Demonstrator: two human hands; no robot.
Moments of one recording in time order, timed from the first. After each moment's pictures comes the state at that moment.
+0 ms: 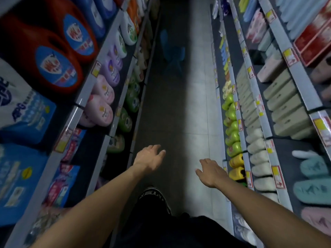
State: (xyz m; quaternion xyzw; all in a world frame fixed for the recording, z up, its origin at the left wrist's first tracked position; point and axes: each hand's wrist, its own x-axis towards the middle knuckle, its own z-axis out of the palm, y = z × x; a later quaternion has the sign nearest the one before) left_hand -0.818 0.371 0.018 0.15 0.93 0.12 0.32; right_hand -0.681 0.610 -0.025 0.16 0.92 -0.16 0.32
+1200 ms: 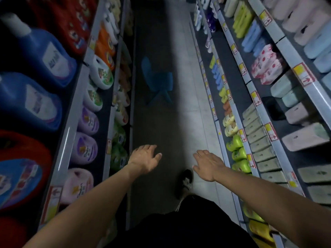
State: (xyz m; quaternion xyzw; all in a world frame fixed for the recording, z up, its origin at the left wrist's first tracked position) left_hand -1.389 0.568 0.012 0.27 0.91 0.02 0.33; right_hand -1.233 0.806 -0.021 0.09 0.94 -0.08 0.31
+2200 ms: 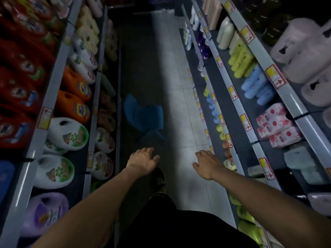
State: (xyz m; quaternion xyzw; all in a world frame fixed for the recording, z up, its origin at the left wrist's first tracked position) left_hand -1.753 0.861 -0.007 0.26 0.90 0.02 0.34; right_hand -1.587 1.099 -0.036 0.20 0.92 -0.14 0.31
